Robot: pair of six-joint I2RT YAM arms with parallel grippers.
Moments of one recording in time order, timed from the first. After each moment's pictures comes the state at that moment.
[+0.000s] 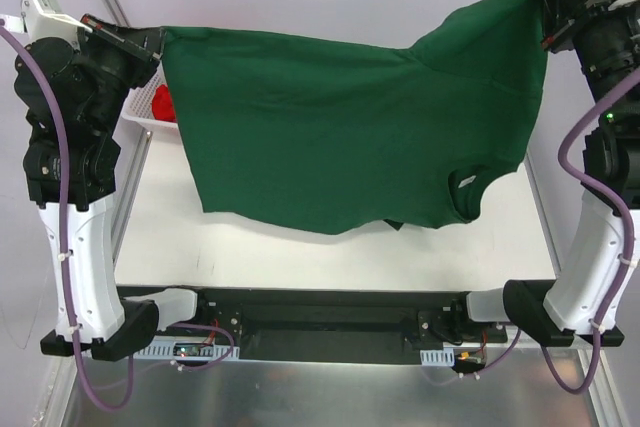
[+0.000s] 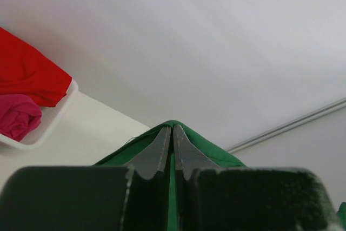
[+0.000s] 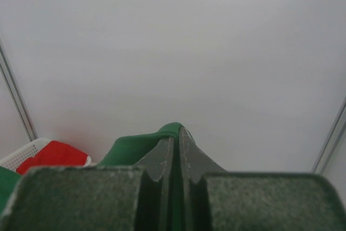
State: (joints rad) left arm -0.07 1.20 2.01 -0.74 -0.03 -0.79; right arm 0.04 1.36 2.40 -0.67 -0.21 0.05
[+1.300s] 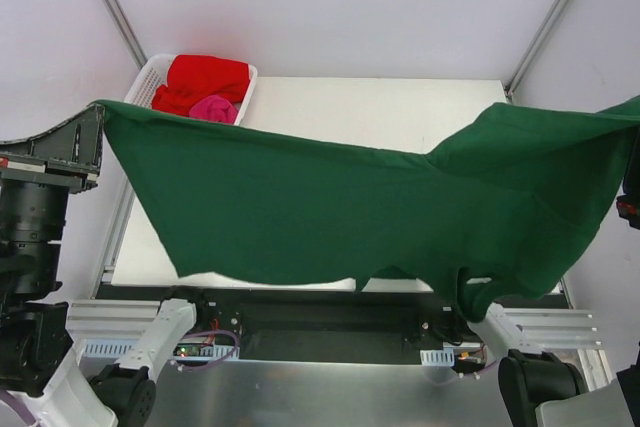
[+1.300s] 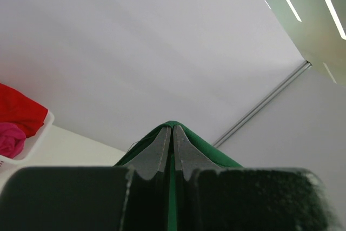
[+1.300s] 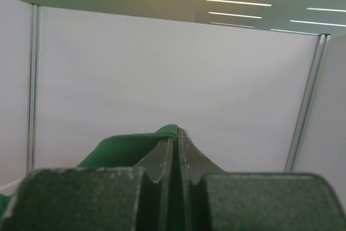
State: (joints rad) left arm -0.07 0.77 1.92 -0.79 -0.01 -0.77; right arm -0.05 0.94 2.37 -0.74 -0.28 0.04
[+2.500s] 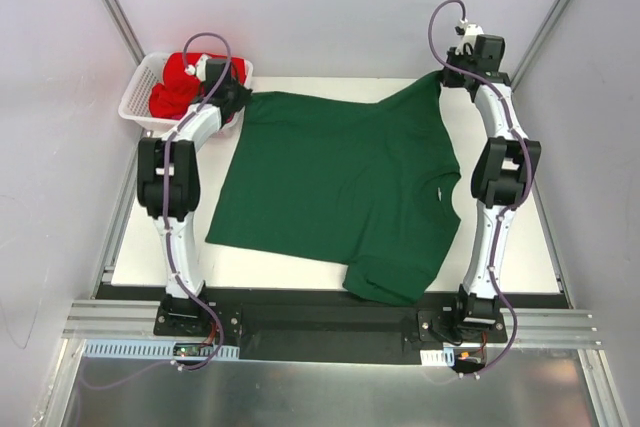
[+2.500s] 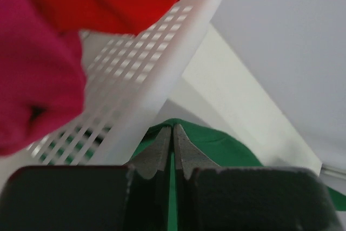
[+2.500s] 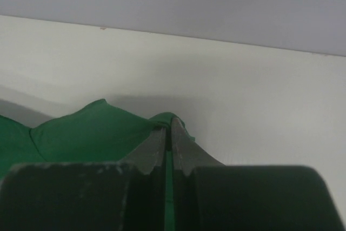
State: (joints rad) left arm -0.08 2.06 1.60 -0.10 -0.03 -0.91; right arm -0.07 2.35 2.20 -0.38 -0.31 -0.04
